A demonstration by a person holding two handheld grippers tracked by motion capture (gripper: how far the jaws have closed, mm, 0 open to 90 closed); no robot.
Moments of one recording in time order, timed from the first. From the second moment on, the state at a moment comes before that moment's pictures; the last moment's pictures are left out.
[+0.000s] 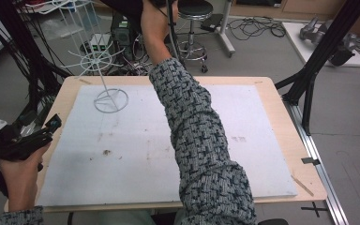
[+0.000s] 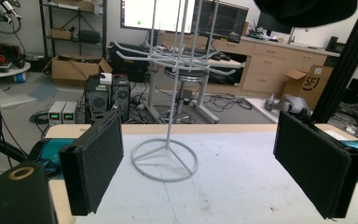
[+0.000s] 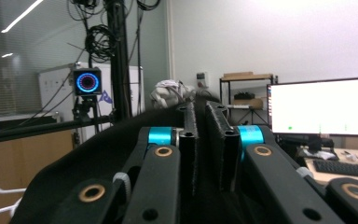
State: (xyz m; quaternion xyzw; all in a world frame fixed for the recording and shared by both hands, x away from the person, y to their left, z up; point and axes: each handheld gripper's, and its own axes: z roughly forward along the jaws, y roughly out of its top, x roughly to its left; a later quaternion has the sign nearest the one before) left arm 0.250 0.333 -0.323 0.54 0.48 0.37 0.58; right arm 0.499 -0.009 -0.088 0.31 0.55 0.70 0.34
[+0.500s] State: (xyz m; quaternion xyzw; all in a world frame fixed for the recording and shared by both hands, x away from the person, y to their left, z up) left arm 0.252 0.328 -0.324 0.55 0.48 0.37 0.58; right arm 0.487 -0.019 -0.110 0.26 0.58 0.70 0.33
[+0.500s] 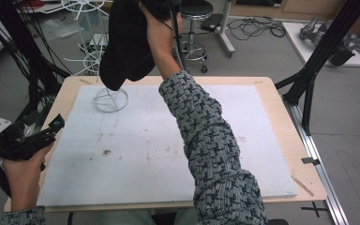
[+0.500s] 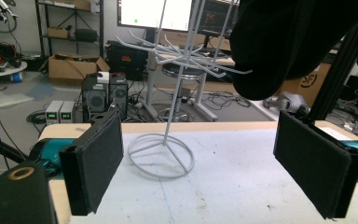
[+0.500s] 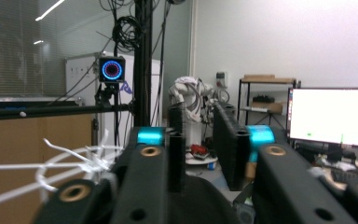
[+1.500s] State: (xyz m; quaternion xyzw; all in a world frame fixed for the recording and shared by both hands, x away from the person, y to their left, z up) left arm 0.265 0.321 -0.329 0.56 0.48 0.36 0.57; right arm 0.480 -0.155 -0.152 0.33 0.56 0.66 0.36
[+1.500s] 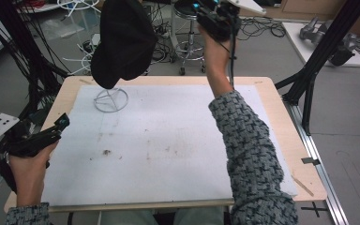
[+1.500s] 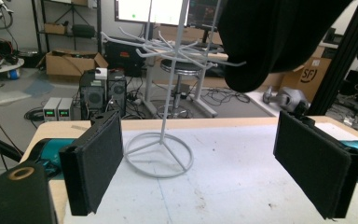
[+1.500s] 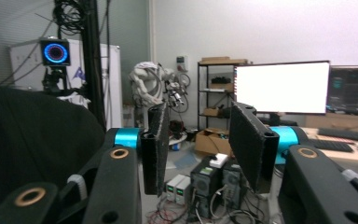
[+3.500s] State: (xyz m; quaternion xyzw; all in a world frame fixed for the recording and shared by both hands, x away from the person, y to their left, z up) left arm 0.286 0.297 -0.352 0.59 0.47 0.36 0.54; right arm 0.330 -0.326 -0.386 0.44 0.62 0.53 0.37
